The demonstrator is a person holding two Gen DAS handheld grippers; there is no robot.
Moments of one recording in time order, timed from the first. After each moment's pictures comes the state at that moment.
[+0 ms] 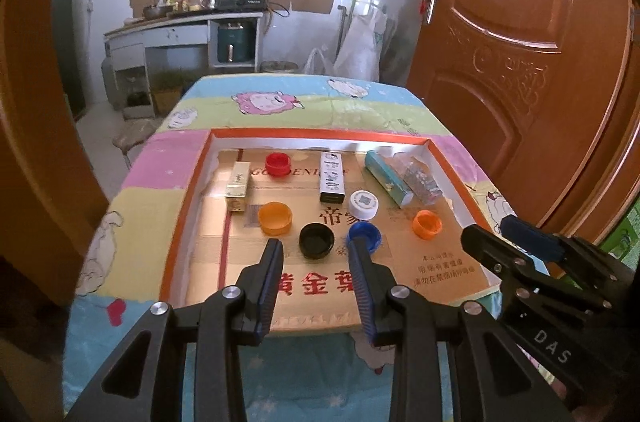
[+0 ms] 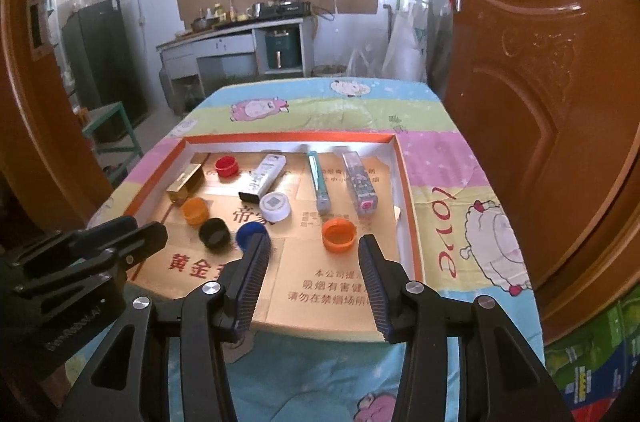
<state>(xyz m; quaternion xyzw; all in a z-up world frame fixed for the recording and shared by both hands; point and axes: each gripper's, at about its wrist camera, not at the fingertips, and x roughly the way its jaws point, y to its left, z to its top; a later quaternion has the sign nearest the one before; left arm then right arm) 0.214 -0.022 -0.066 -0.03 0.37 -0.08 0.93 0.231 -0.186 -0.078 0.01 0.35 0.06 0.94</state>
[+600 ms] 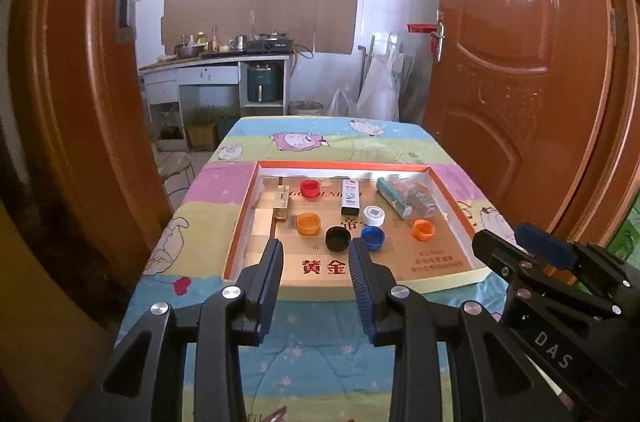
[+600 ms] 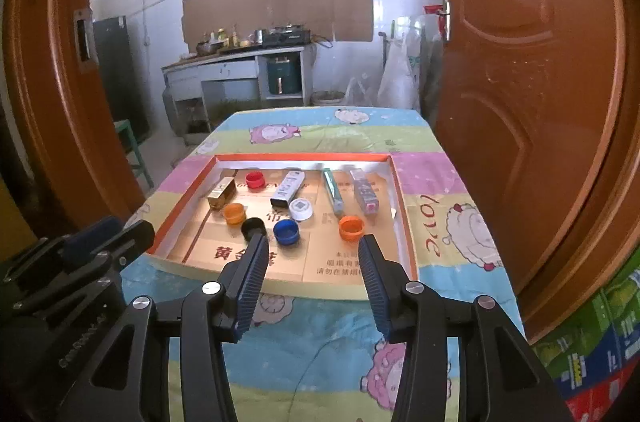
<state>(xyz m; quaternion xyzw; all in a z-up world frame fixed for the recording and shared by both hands) 0.131 -0.011 -0.027 -0.02 0.30 -0.03 0.95 0.152 -0.168 -0.037 0.01 0.30 0.05 0.95</state>
